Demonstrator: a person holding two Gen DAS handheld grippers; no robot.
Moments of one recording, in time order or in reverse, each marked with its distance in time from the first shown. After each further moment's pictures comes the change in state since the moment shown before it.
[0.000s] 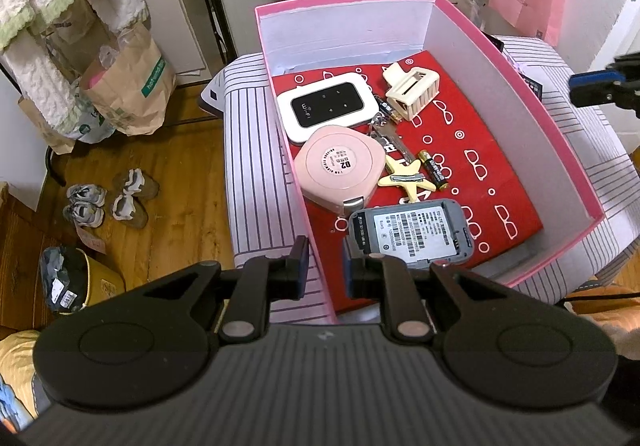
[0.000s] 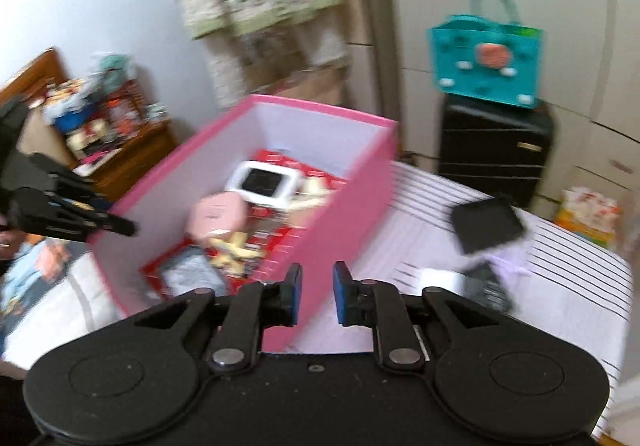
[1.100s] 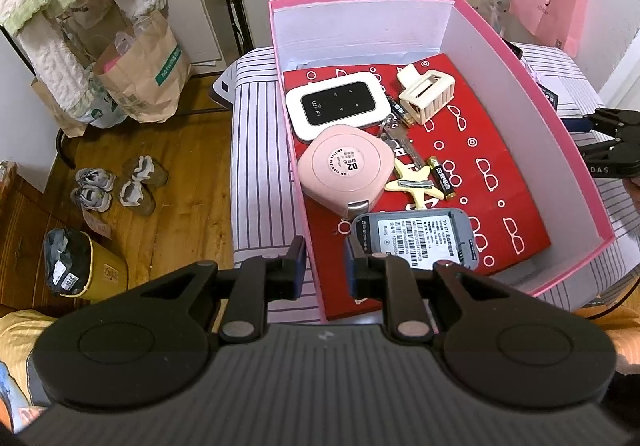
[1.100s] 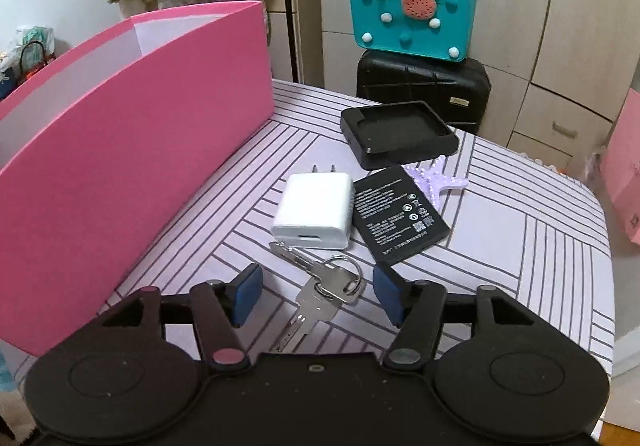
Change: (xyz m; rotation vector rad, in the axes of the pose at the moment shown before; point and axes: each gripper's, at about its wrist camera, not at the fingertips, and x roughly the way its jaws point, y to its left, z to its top) left arm 0.006 -0.006 0.004 -0.052 0.011 0.039; right arm 0.072 -0.058 -0.068 0.006 0.028 -0.207
